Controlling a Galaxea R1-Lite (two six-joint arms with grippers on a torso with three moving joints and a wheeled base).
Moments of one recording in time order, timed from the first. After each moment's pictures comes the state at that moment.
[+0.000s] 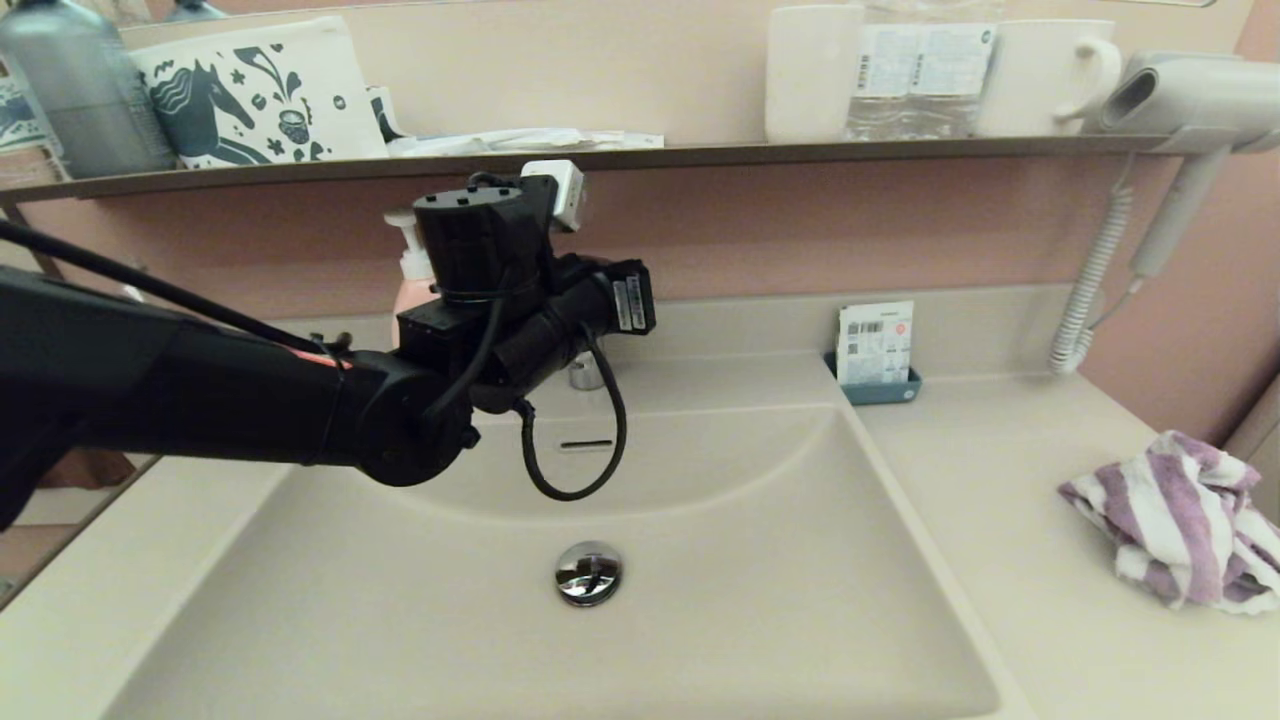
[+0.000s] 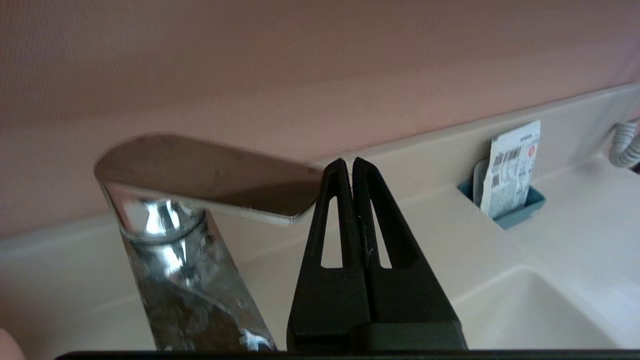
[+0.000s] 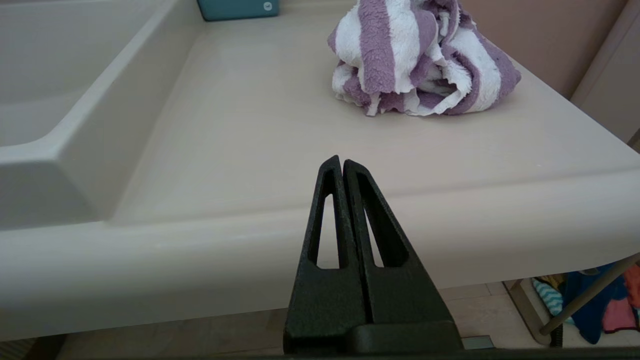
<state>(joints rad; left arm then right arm) -0.57 1.93 -1.26 -0.71 0.15 -0.02 0.00 0.00 0.00 -0.01 -0.01 0.03</state>
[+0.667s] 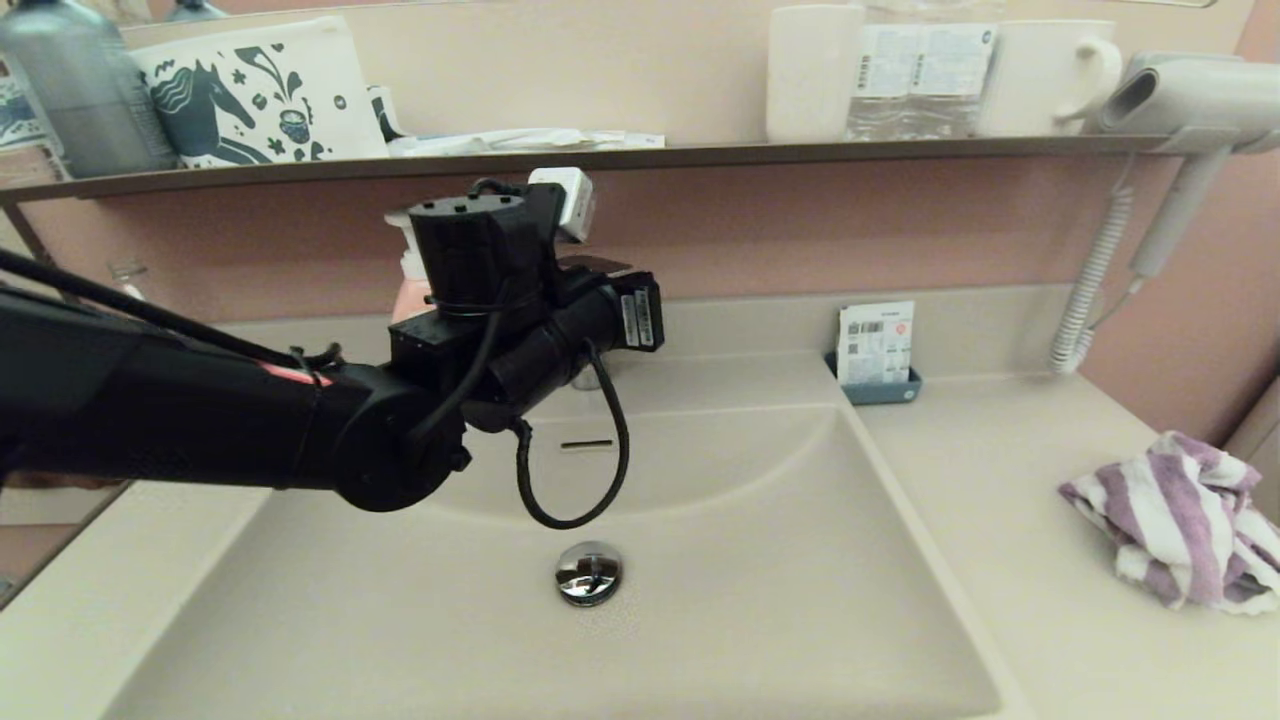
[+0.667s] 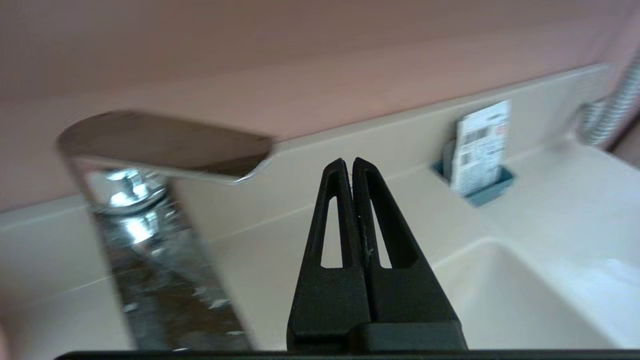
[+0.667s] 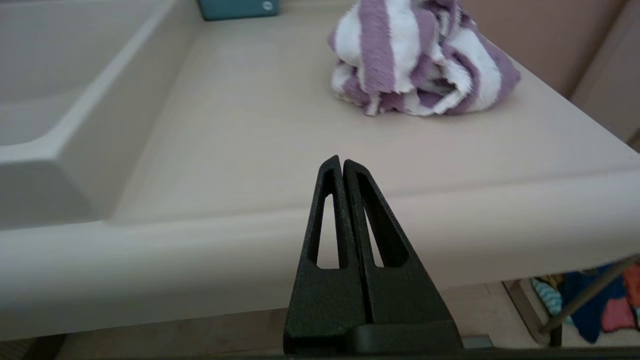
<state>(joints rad) -0.62 1.88 -1.20 -0.71 0.16 -0.02 0.00 0.00 0.00 -0.01 -0.01 0.03</state>
